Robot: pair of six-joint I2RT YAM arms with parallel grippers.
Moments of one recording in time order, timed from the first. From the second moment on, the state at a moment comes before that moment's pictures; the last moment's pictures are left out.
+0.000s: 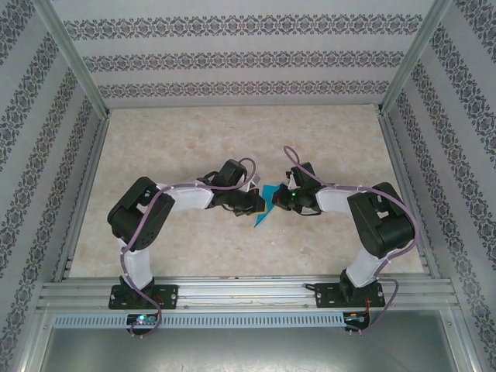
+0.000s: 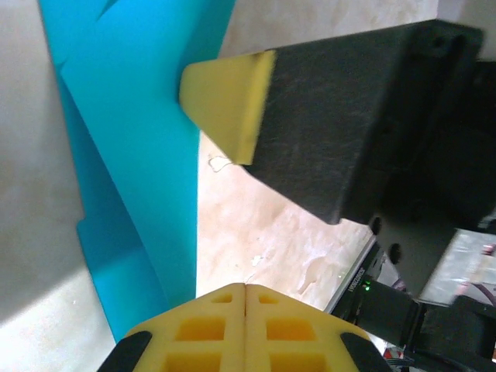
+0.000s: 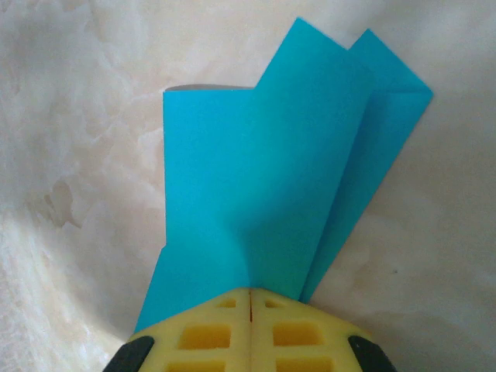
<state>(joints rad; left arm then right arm) -0.64 1.90 1.05 -0.05 0.70 -0.81 0.38 1.70 0.74 -0.02 -0.42 0.73</state>
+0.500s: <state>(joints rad) -0.64 1.96 1.05 -0.05 0.70 -0.81 0.38 1.70 0.74 -0.02 -0.42 0.73</state>
